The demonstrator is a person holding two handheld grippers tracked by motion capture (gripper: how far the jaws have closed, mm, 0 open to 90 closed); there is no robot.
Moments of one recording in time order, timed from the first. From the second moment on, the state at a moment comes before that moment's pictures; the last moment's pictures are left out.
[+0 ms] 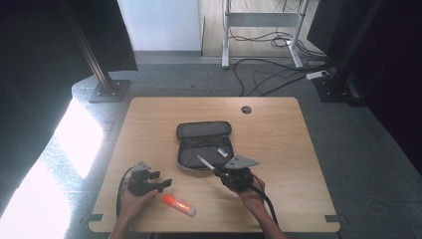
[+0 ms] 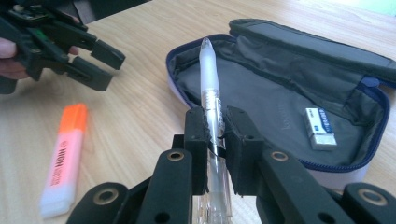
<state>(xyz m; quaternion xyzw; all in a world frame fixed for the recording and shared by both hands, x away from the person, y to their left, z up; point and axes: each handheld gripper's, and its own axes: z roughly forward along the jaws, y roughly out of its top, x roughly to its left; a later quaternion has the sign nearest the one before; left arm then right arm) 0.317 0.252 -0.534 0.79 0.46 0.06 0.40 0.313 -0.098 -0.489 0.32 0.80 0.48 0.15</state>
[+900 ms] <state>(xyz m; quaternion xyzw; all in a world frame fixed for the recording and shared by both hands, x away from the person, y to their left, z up) 0.316 0.257 -0.534 0.78 0.46 0.07 0.41 0.361 -0.089 -0.489 0.34 0.81 0.46 0.16</state>
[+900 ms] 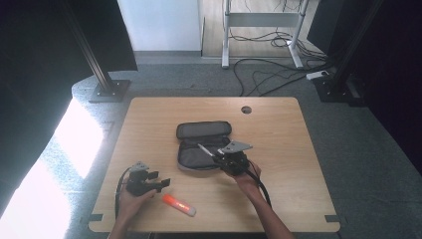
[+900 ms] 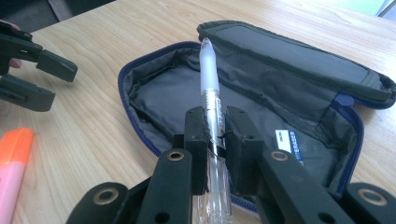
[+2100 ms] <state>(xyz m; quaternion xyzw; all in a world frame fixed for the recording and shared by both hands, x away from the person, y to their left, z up) 0.316 0.260 -0.535 0.78 0.47 0.06 0.41 0.396 -0.072 -0.505 0.36 0.81 0.44 0.14</state>
